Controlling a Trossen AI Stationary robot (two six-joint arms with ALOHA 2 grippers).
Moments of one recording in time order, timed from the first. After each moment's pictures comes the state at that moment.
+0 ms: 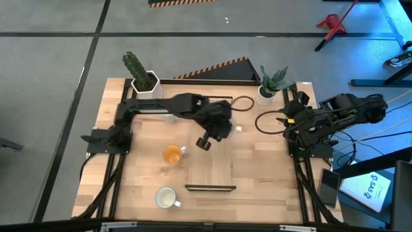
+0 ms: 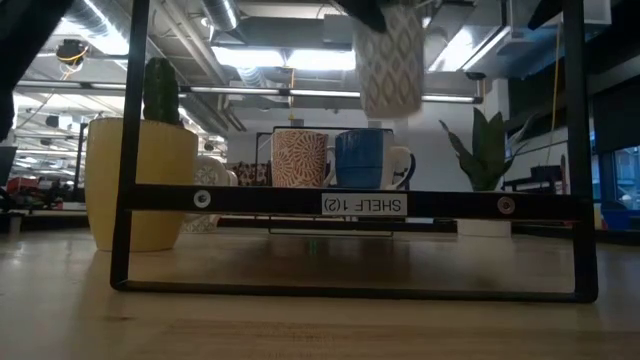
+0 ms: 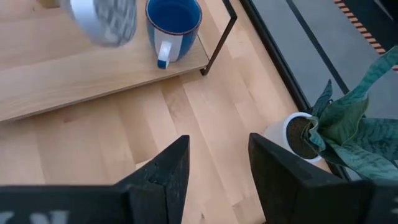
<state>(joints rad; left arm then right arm) -0.01 2.04 2.22 -1.15 0.09 0.50 0.30 0.96 1.35 -1.46 0.52 0.49</state>
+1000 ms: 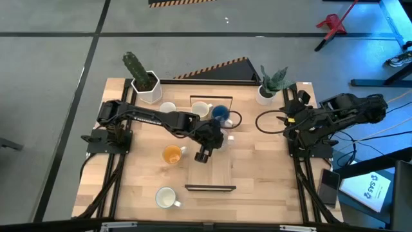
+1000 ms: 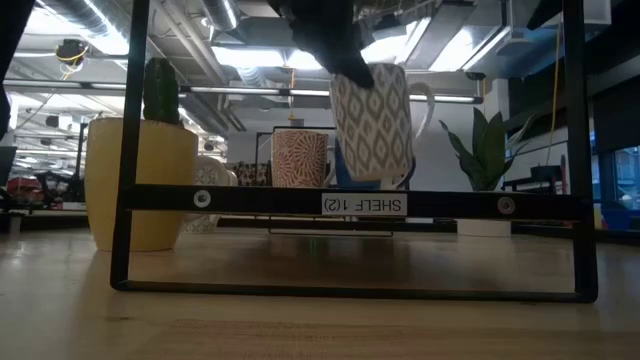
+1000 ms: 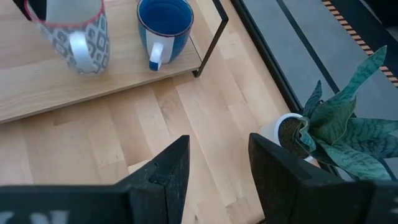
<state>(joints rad) -0.07 1.83 1.56 -0.61 0.04 0.22 0.30 0.96 1.35 -1.47 0.55 0.49</state>
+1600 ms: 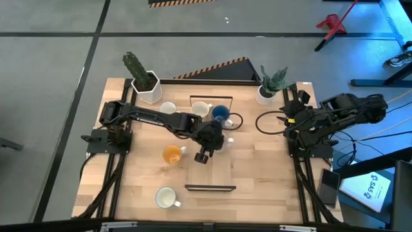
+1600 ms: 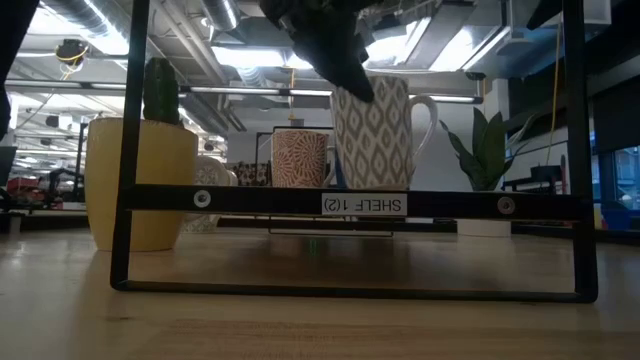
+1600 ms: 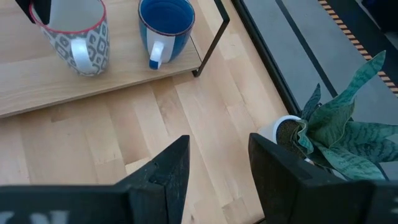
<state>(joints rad) -0.07 1.86 1.56 -0.61 0.06 0.25 0.30 0.96 1.35 -1.47 0.55 0.46</state>
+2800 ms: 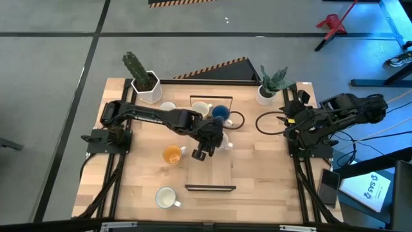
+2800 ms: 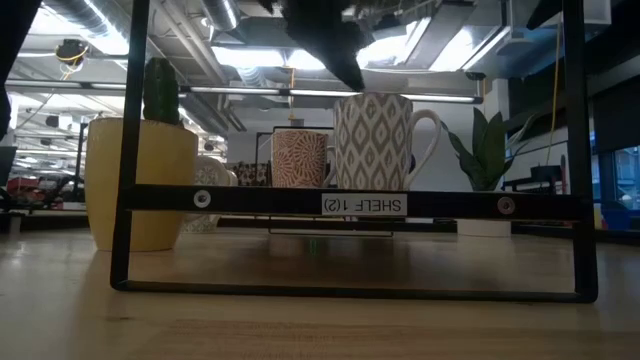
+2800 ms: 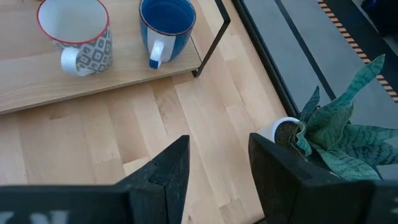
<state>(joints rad) -0.08 1.87 1.71 -0.84 -0.01 0.30 0.30 0.96 1.35 -1.47 0.55 0.45</state>
